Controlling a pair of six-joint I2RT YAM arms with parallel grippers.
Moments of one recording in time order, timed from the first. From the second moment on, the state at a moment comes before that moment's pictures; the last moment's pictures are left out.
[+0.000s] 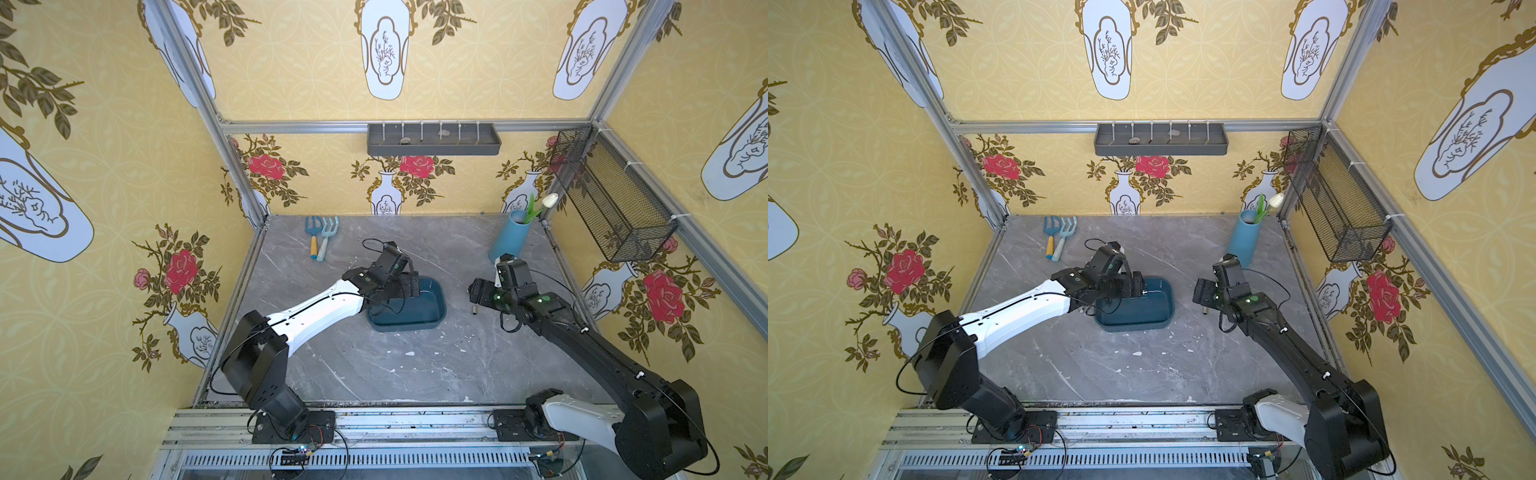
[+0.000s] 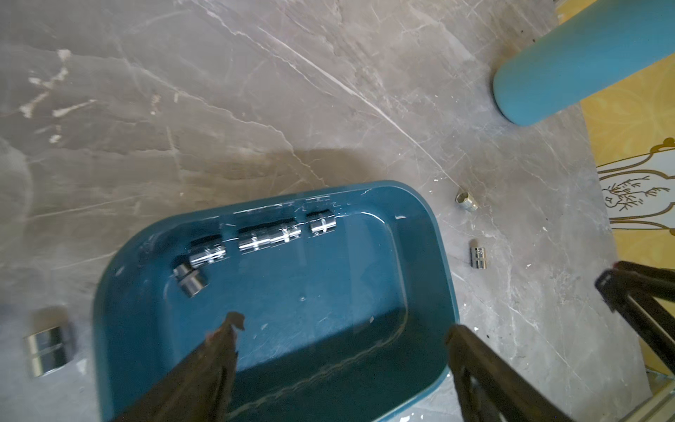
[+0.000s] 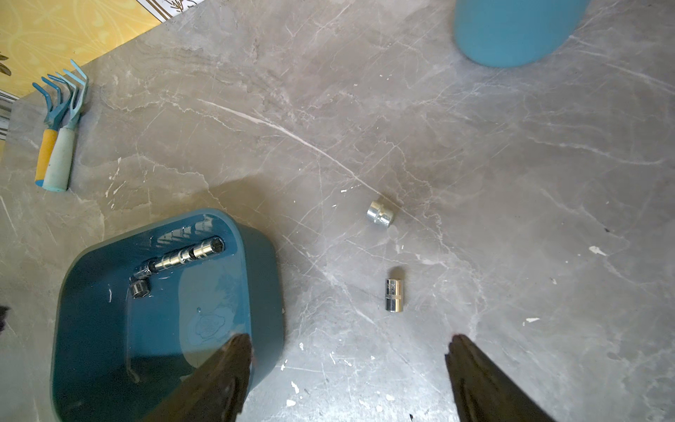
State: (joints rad) left arm -0.78 1.65 1.24 -0.47 -0.10 -0.68; right arm 0.43 1.15 0.79 -0.48 0.03 0.53
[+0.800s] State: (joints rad) left arm -0.83 2.00 1.37 -0.40 -0.19 -0.73; right arm 0.43 1.10 0.75 -0.51 0.01 0.54
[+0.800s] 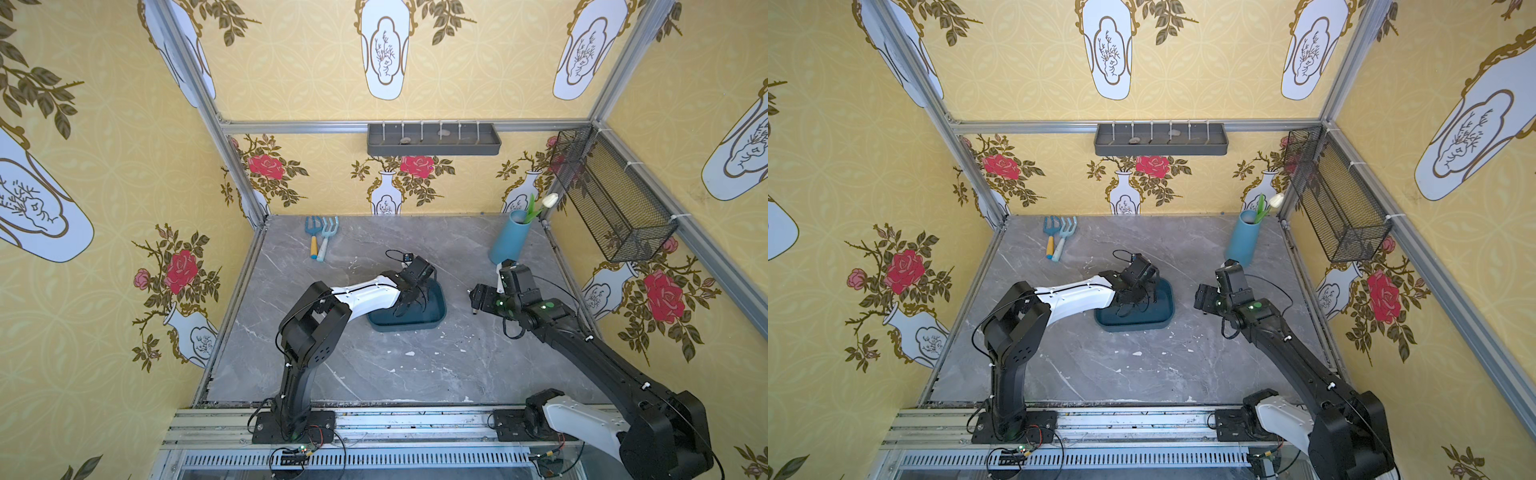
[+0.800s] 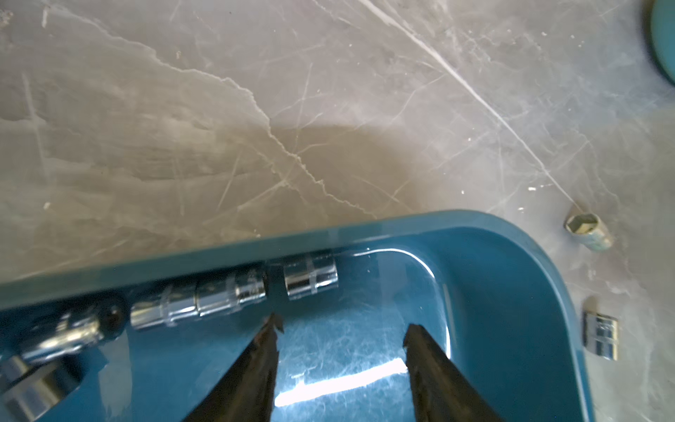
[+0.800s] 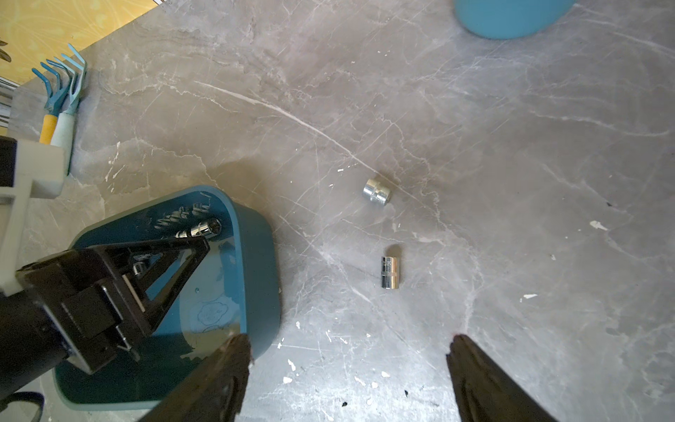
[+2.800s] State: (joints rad) left arm -0.85 2.15 1.45 -0.34 -0.36 -0.68; right arm 0.43 1.08 0.71 -0.51 0.00 0.54
